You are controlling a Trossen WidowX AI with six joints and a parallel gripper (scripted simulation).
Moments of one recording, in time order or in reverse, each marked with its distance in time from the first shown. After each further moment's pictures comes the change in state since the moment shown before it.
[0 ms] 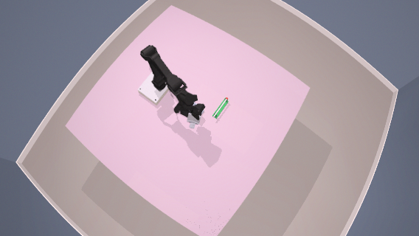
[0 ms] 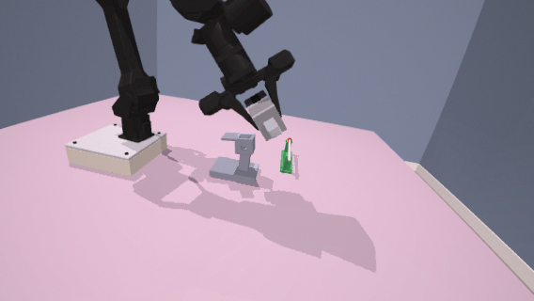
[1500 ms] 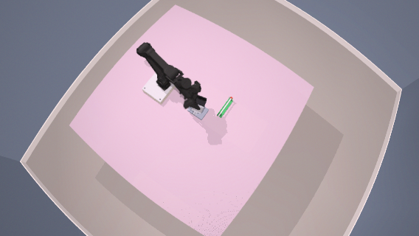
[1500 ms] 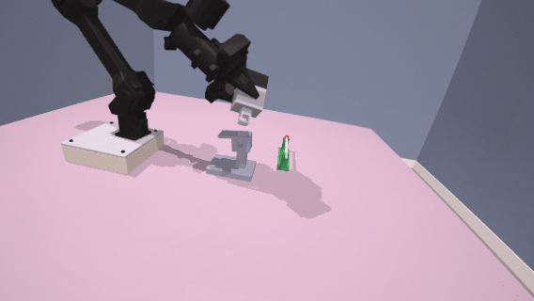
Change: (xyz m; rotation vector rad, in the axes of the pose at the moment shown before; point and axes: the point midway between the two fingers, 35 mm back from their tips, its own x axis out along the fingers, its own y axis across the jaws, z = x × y) arm -0.044 0.011 0.043 1.042 -0.150 -0.228
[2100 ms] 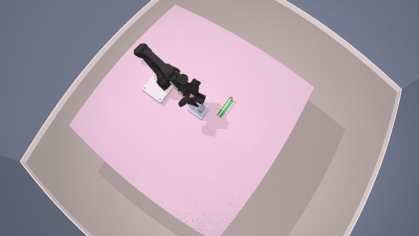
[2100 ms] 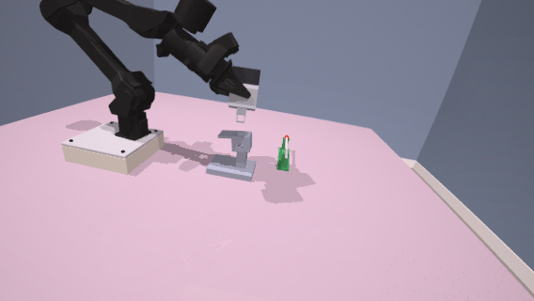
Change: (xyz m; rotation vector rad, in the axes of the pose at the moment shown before) arm -0.013 0.016 0.004 0.422 -0.105 -0.019
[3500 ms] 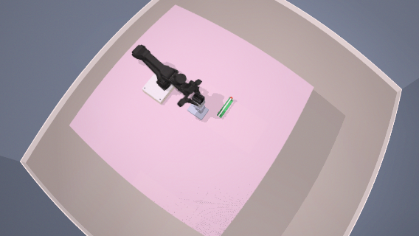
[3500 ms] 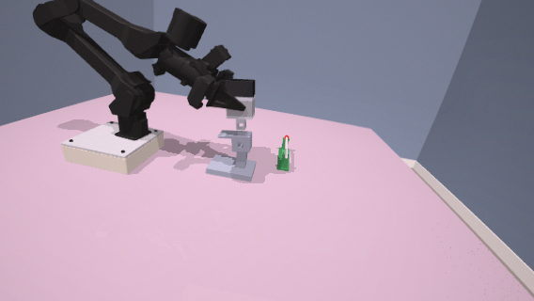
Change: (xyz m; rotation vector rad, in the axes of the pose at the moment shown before) arm 0.005 0.023 -0.019 0.387 -0.098 0.030
